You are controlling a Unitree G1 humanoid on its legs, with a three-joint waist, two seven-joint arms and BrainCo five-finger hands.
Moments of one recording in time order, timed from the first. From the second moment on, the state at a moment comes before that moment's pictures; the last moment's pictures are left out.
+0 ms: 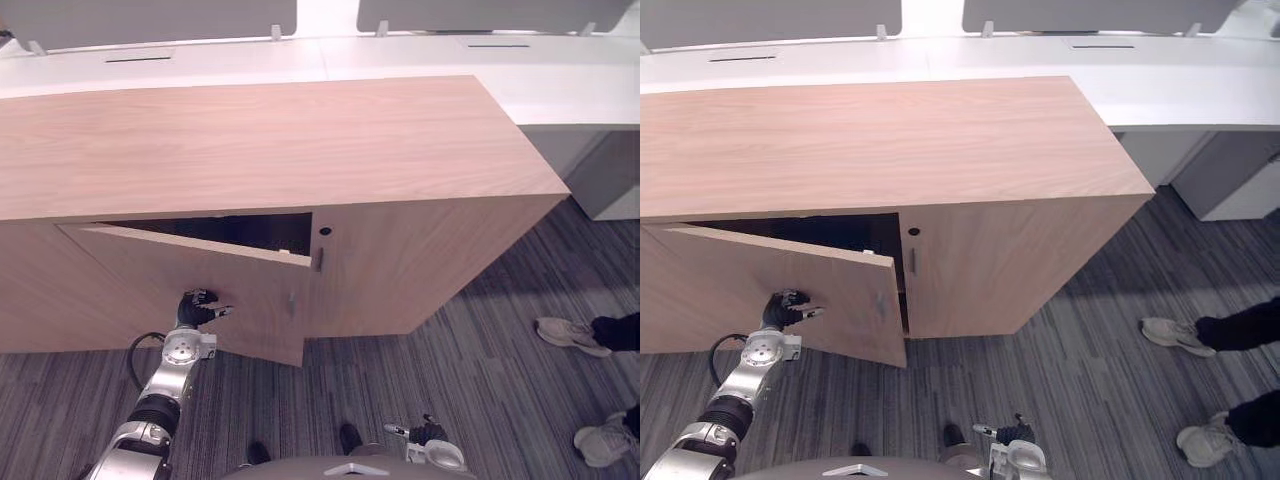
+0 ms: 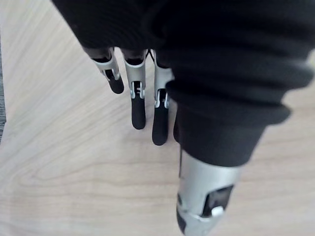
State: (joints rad) left arm -0.21 0.27 -0.10 0.73 -0.09 -0.07 0.24; right arm 0.07 -0.09 -0.15 1.00 0.03 -0.01 -0.20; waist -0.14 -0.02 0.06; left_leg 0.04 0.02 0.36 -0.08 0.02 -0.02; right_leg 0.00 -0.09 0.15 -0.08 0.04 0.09
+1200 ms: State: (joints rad) left arm 0.12 0.12 0.16 1.07 -0.05 -0.04 0.10; right arm 0.01 -0.08 -0.22 1.08 0.03 0.00 -0.18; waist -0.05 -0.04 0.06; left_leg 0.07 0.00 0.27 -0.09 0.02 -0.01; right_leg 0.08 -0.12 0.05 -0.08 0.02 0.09
